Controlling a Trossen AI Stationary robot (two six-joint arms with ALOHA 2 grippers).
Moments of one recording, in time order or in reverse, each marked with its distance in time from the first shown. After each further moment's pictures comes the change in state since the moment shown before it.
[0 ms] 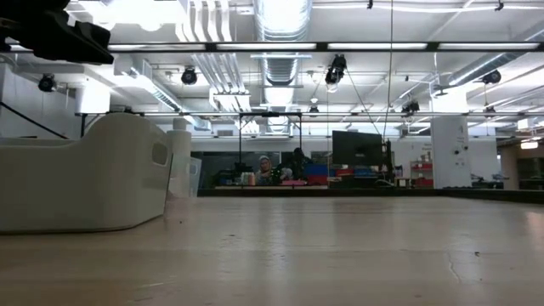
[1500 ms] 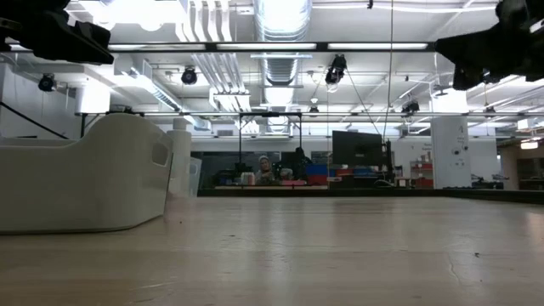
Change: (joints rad) left arm 0.000 0.000 0.000 0.000 0.000 0.000; right arm -0.022 -1.615 -1.133 -0.322 0.273 0.154
